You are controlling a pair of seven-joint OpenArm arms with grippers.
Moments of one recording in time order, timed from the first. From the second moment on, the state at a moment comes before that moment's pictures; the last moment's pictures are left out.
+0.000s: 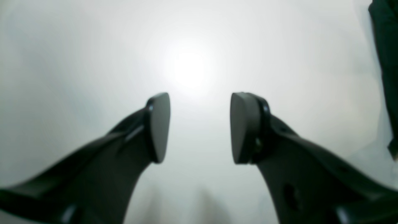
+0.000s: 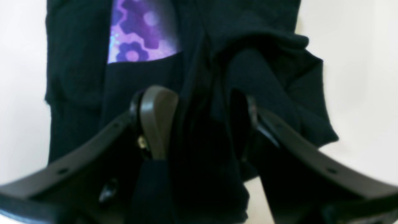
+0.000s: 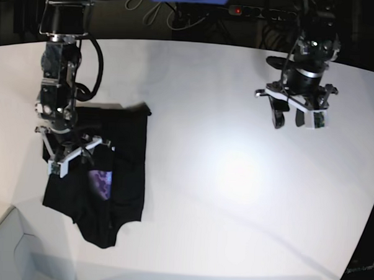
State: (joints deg) left arm 24.5 -5.6 -7.3 113.3 -14.8 0.5 29.9; right arm 3.2 7.8 8.0 86.8 8.4 0.1 -38.6
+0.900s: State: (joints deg) left arm 24.9 -5.8 -7.3 115.7 -14.8 0.5 30.0; right arm 20.5 7.3 -1.2 109.8 8.6 0.3 -37.8
